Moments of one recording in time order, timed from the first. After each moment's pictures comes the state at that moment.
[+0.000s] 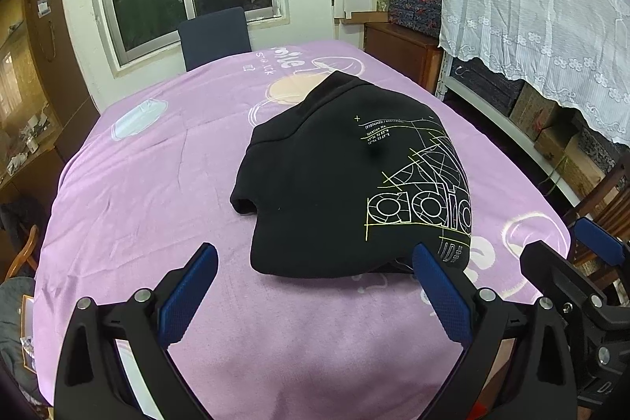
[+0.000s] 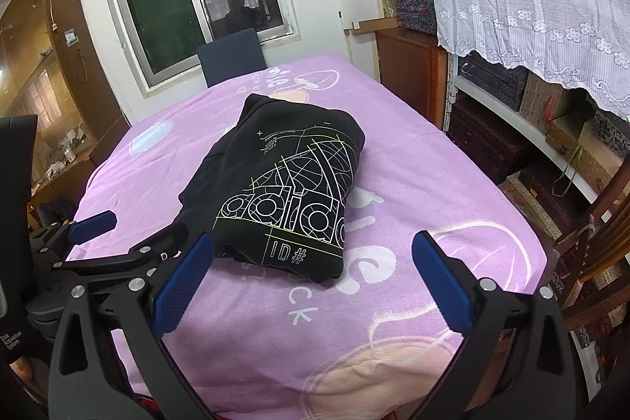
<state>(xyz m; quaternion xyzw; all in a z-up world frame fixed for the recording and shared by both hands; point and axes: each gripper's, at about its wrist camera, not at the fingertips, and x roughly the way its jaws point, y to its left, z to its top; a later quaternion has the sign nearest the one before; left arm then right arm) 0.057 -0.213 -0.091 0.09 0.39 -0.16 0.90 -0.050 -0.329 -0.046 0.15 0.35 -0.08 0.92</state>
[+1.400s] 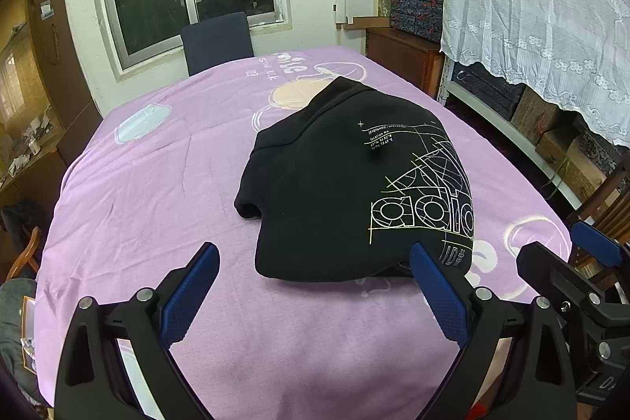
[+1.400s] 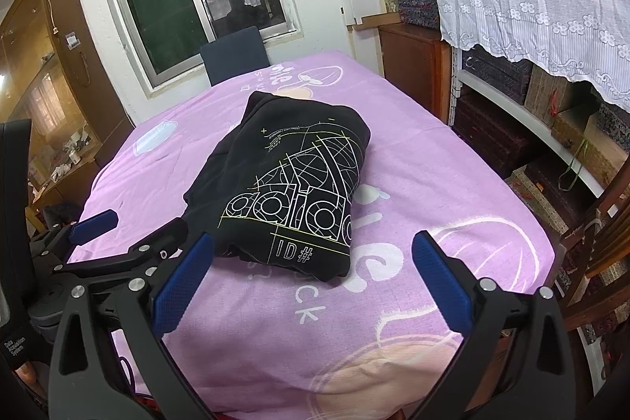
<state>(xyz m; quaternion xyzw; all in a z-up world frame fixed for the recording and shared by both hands) 0.057 -0.210 -0.090 0.09 0.38 -0.16 0.91 -0.048 -0.330 -0.049 0.16 0.35 -0.07 0.92</state>
